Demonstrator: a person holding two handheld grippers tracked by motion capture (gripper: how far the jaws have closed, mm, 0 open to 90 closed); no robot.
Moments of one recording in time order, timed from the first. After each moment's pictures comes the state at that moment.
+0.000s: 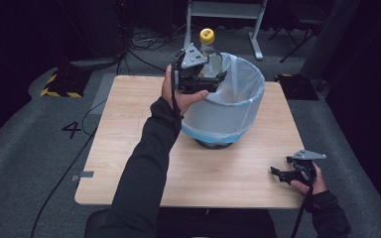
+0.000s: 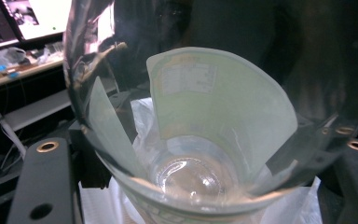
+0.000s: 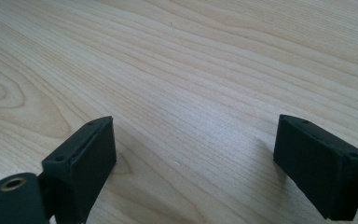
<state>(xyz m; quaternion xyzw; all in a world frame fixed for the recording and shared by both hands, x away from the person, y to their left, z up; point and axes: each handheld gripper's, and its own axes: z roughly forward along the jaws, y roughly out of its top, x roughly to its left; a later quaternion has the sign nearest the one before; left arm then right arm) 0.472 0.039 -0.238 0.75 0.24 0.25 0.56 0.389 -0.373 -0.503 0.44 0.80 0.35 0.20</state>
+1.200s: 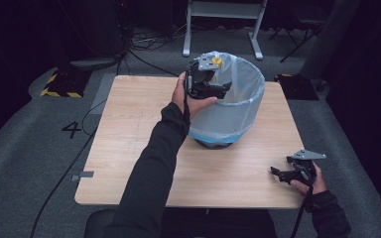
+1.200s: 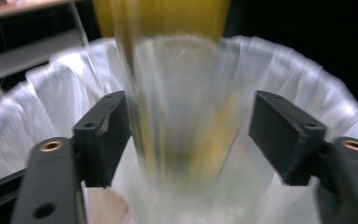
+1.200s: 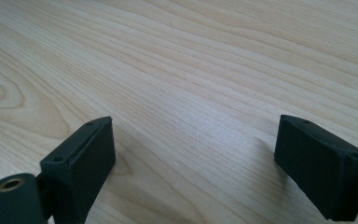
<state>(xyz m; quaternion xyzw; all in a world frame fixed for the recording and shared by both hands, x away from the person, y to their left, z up) 0.489 0.021 -0.262 0.77 0.29 0.20 0.53 0.389 -0.373 -0.503 0.44 0.80 0.35 0.20</state>
